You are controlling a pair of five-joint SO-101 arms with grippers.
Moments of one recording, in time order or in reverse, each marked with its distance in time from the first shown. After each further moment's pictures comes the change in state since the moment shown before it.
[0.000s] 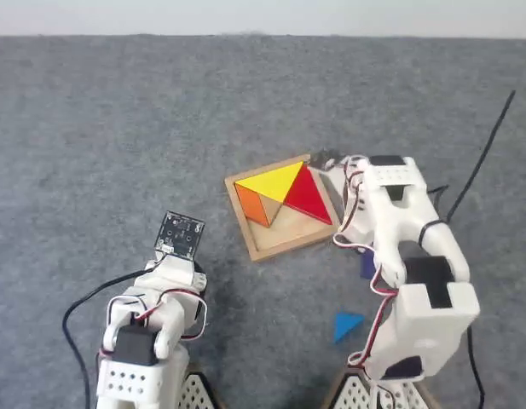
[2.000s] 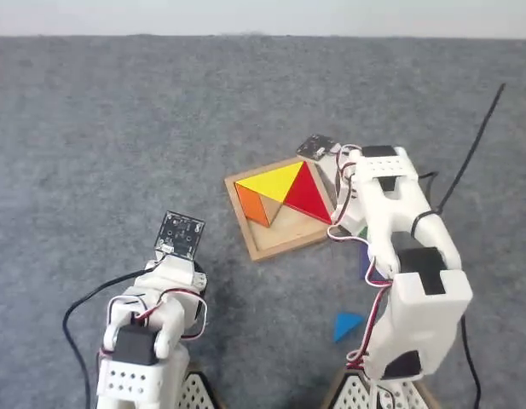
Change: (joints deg) left arm -0.1 0.0 0.0 0.0 0.0; right arm -1.8 4.0 -6.2 -2.5 1.5
